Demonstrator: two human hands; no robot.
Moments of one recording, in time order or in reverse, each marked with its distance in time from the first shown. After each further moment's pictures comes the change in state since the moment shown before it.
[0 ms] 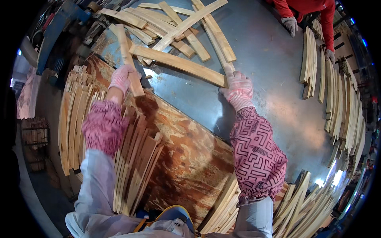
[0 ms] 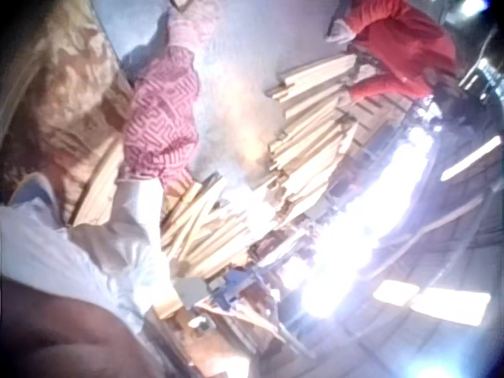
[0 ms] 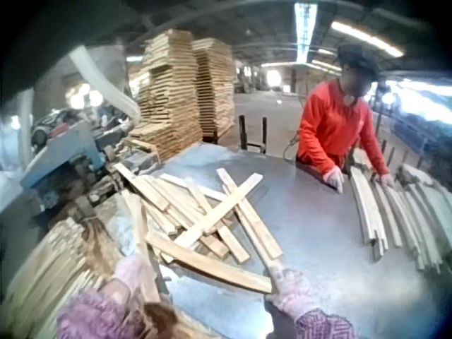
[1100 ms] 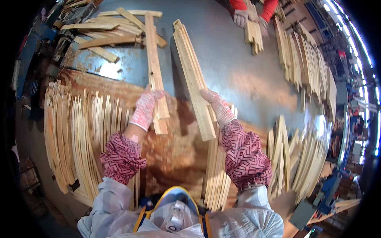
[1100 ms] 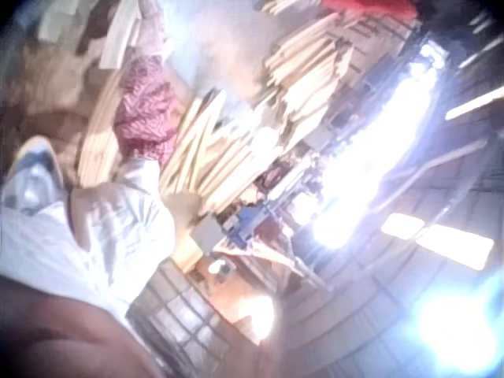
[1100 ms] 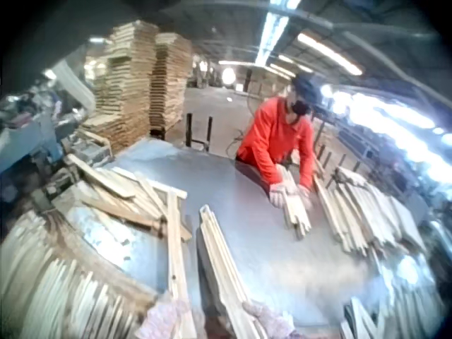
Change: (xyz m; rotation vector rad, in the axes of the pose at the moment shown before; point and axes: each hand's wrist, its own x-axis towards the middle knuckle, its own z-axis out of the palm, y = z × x) left_hand -0.200 0.206 -0.035 -2.083 -0.578 -0.179; right_hand -0.206 0.010 -0.024 1.962 -0.343 0.359
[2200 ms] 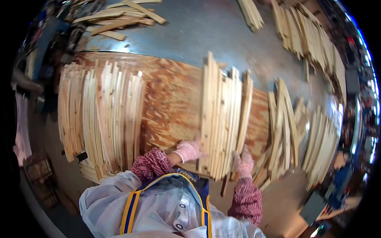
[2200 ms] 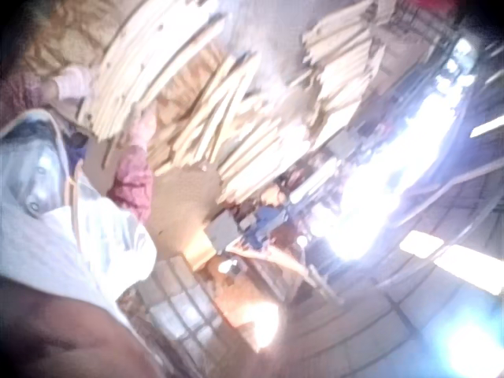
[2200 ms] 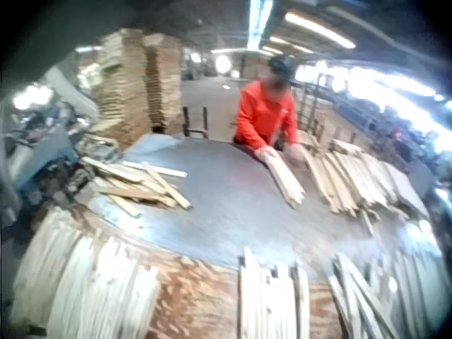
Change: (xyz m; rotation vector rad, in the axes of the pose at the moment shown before) left_hand -0.234 -0.231 0.069 1.764 -0.558 -0.525; right_hand -0.340 0.223 -0.094 -1.195 0.731 0.268
